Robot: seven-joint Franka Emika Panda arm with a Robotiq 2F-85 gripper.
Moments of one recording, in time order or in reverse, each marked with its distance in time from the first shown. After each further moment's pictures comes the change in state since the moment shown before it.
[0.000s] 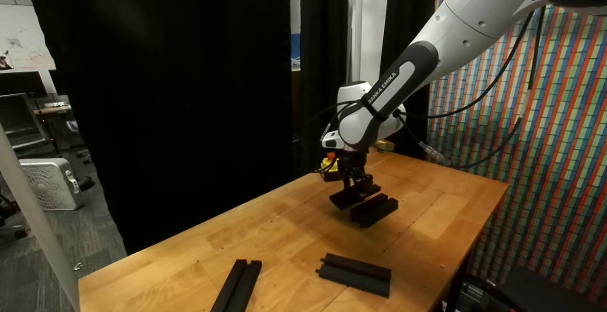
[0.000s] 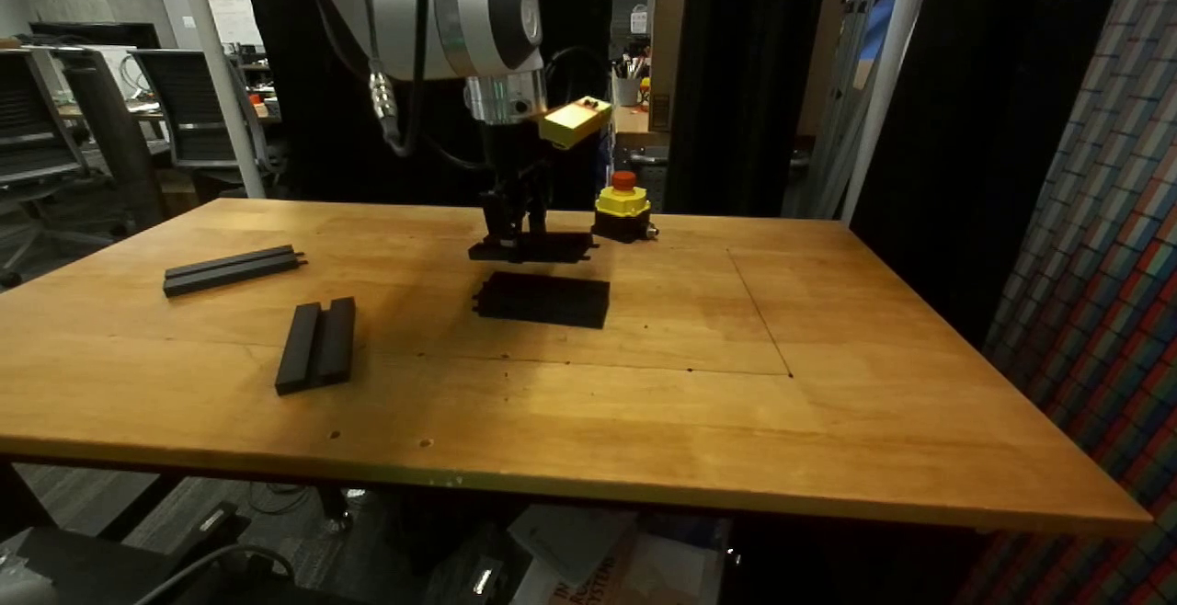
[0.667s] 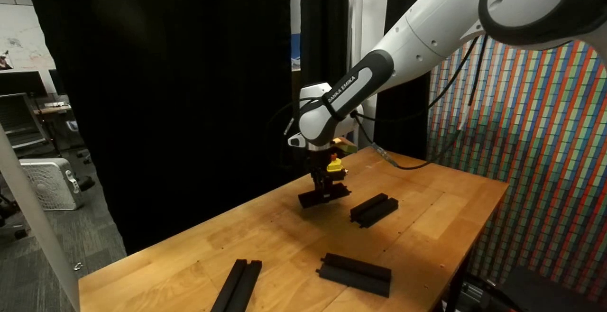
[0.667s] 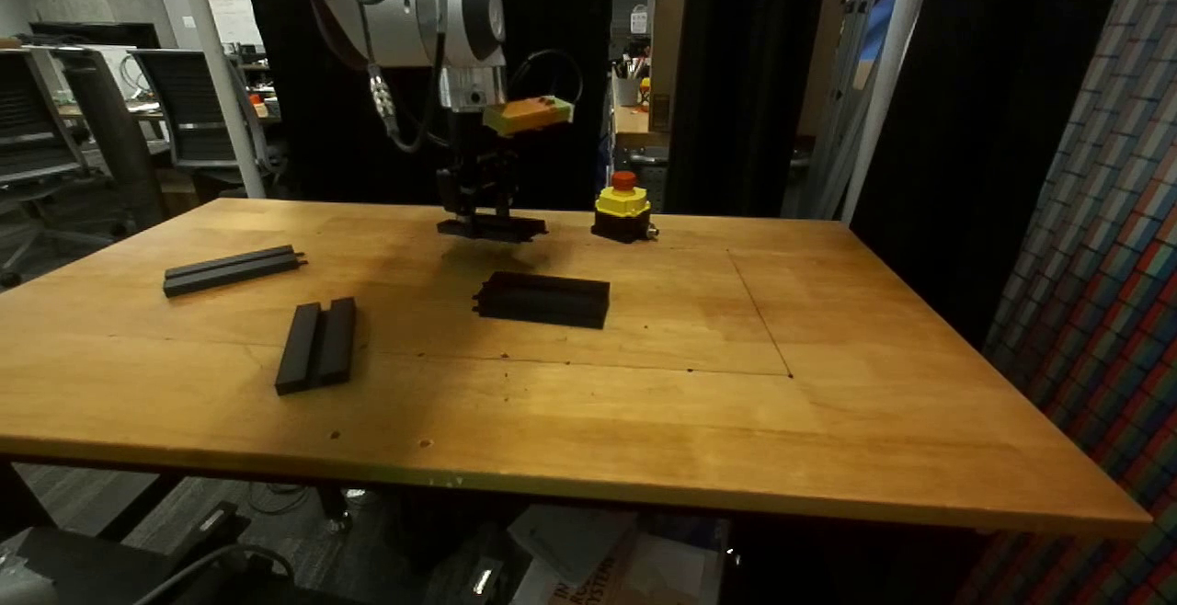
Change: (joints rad) arm 0.081 0.189 0.047 0.309 0.026 -0.180 0.276
